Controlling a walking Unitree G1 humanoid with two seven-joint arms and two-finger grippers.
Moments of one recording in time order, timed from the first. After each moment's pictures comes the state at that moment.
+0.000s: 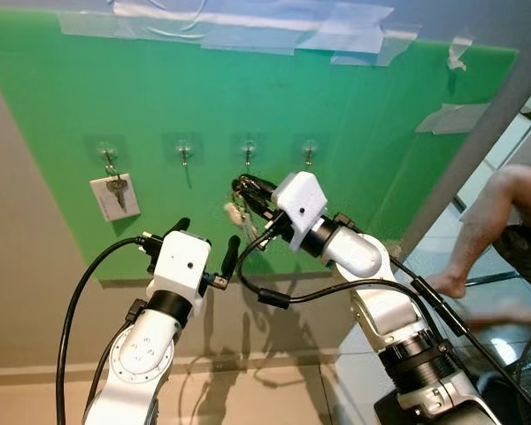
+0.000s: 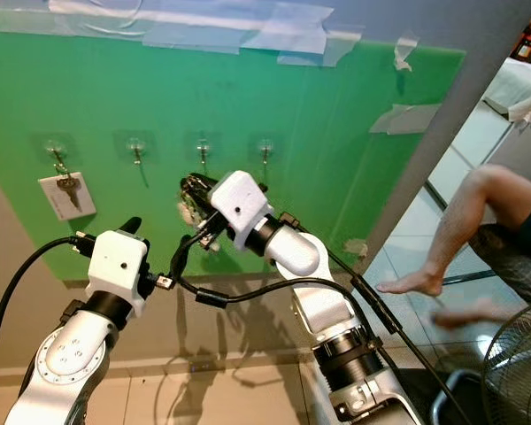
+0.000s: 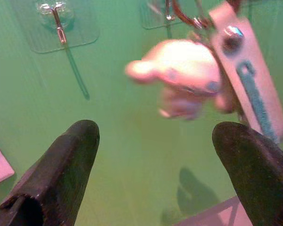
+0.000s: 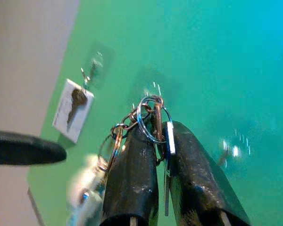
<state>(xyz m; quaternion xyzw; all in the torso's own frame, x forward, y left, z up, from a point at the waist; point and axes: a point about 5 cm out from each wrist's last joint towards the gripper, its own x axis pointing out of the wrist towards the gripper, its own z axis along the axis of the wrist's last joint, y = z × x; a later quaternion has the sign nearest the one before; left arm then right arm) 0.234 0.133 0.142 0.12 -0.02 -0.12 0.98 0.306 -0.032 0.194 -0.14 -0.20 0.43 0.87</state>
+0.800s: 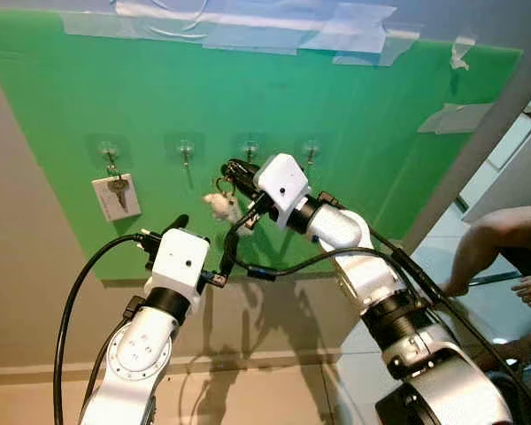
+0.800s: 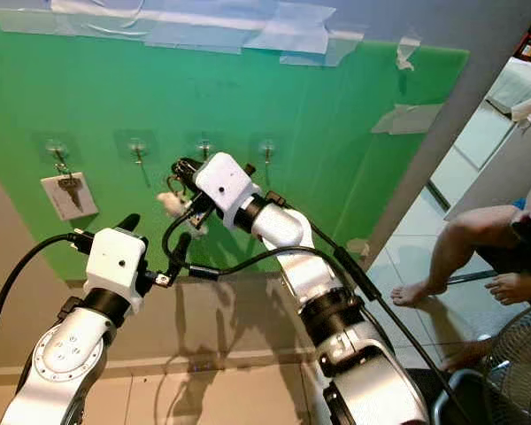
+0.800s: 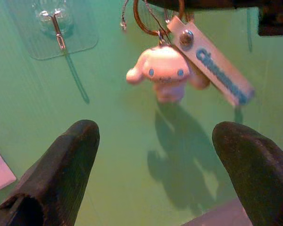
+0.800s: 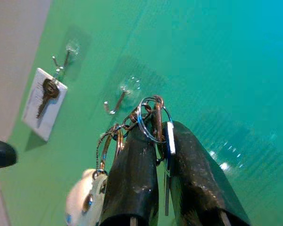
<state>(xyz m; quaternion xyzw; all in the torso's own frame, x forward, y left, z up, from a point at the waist) 0.235 0.134 0.144 0.13 -0.03 -0.13 0.98 0.342 -0.025 0.194 -0.17 -0.20 0.42 0.87</state>
